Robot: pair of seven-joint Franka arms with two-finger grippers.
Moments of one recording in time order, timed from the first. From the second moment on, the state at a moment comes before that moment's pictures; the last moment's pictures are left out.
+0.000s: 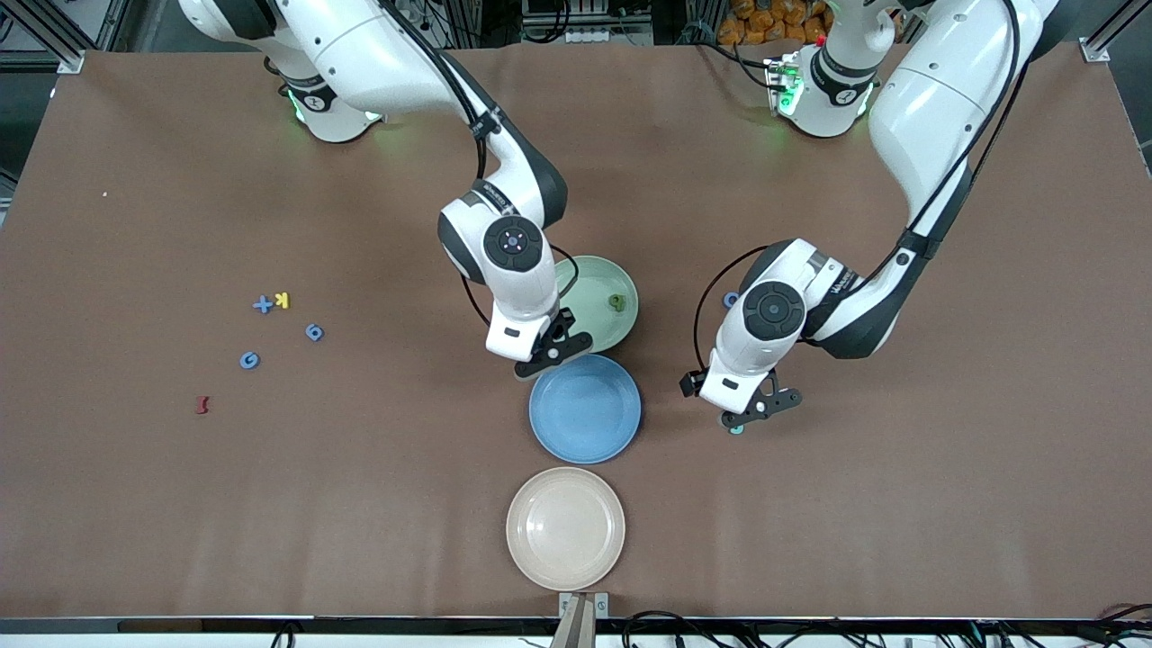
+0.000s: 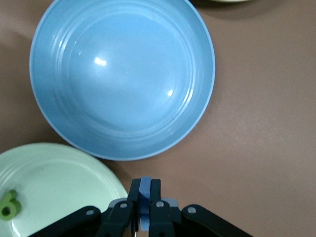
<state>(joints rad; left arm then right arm) -0.04 0.72 -0.50 -1.62 0.45 2.23 -1.02 0.73 0.72 -0.05 -1.46 0.01 2.24 0.24</state>
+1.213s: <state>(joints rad) -0.04 0.73 -0.50 -1.63 0.45 2.23 -1.00 0.68 0.96 -0.06 -1.21 0.02 2.43 0.30</state>
